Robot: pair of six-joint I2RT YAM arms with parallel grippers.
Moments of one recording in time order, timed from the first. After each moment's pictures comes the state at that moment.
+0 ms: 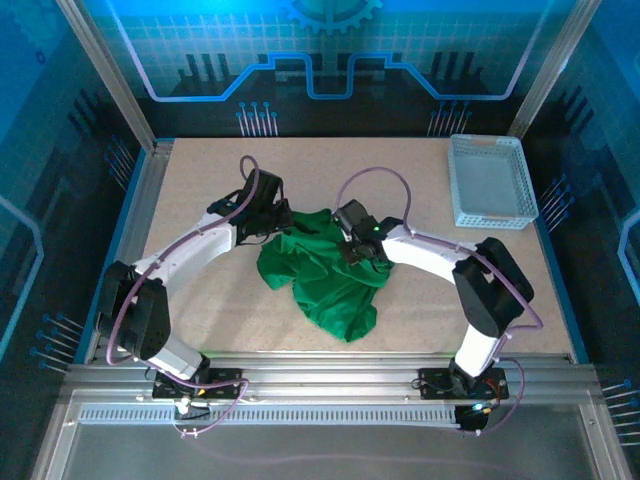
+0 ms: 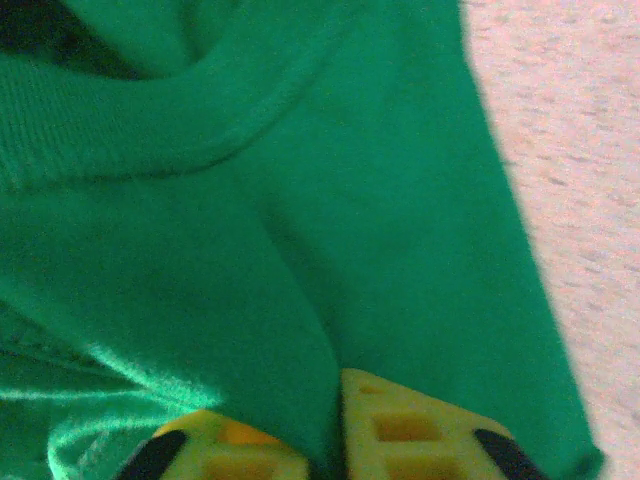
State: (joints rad) left arm -0.42 1.54 1.16 -0.51 0.01 -0.66; right arm 0.68 1.71 1.13 -0.51 0.24 0.17
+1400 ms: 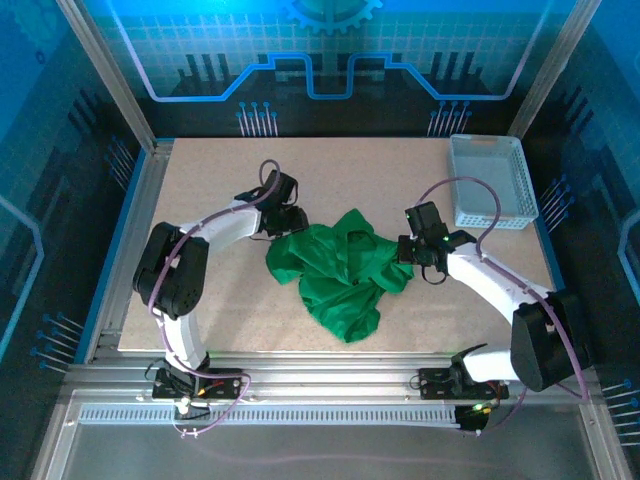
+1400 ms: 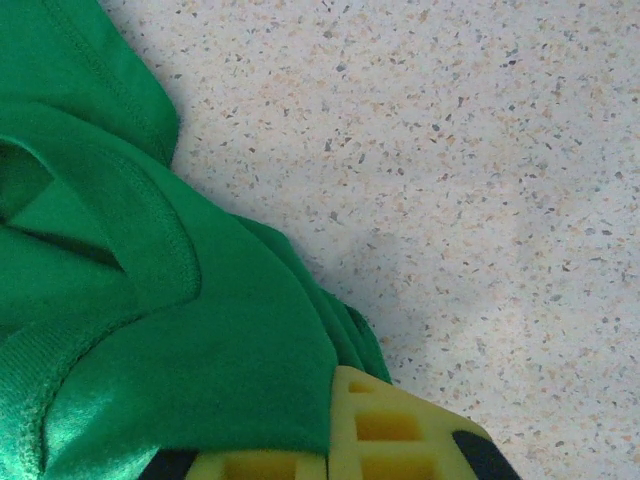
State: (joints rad) left arm -0.39 1.85 1.27 -0.47 0.09 -0.69; right arm 0.36 1.34 0.83 -0.53 0.12 0.40
